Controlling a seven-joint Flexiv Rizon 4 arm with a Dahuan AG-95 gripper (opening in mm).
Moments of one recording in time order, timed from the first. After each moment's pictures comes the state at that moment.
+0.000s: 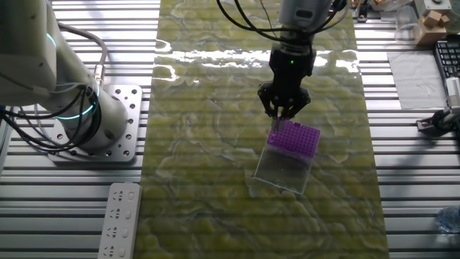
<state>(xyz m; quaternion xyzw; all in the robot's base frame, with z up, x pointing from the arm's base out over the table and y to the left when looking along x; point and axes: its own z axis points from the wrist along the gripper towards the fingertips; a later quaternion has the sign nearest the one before) 0.473 -0.045 0.088 0.60 -0.73 0.20 0.25</state>
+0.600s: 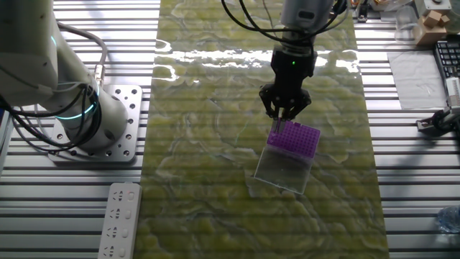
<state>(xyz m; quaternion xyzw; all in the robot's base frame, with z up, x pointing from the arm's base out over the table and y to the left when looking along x) 0.475 -0.045 0.083 0.60 -0.72 0.21 0.27</state>
